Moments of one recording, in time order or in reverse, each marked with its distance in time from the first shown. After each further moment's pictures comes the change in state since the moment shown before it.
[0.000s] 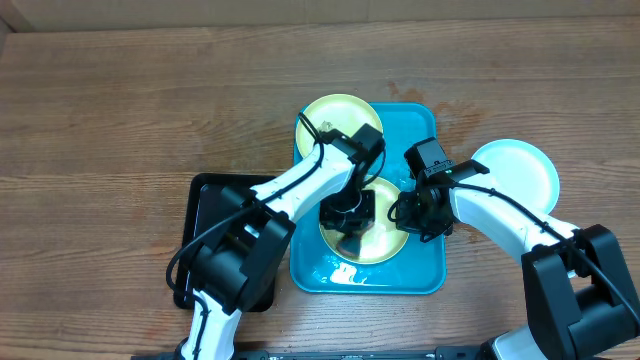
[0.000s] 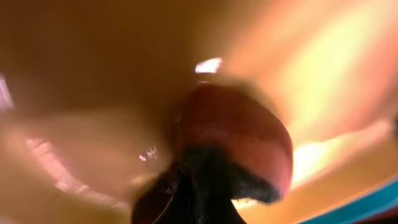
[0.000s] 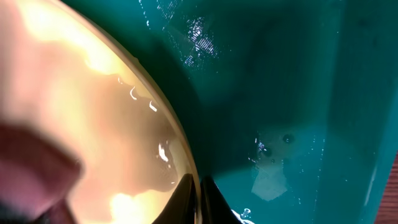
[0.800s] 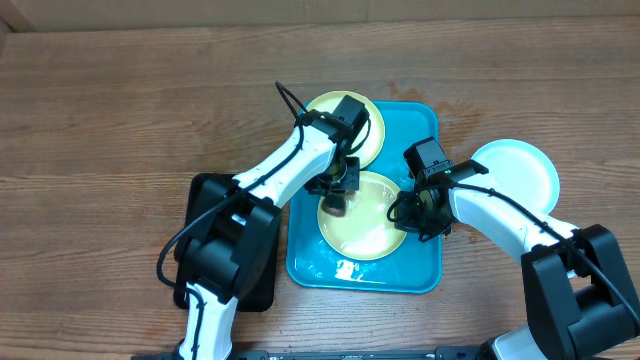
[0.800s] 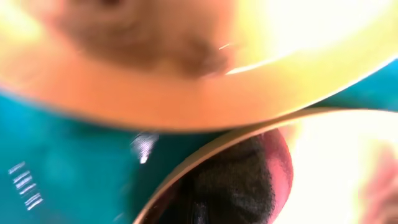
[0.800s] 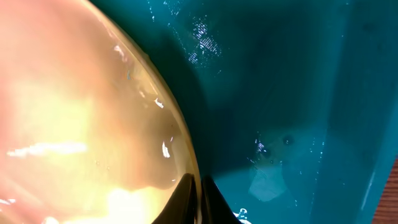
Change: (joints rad) left arm 0.101 0.019 0.070 0.151 -0.201 0.087; right arm 0.004 0.000 0.000 0.003 -0.005 -0.001
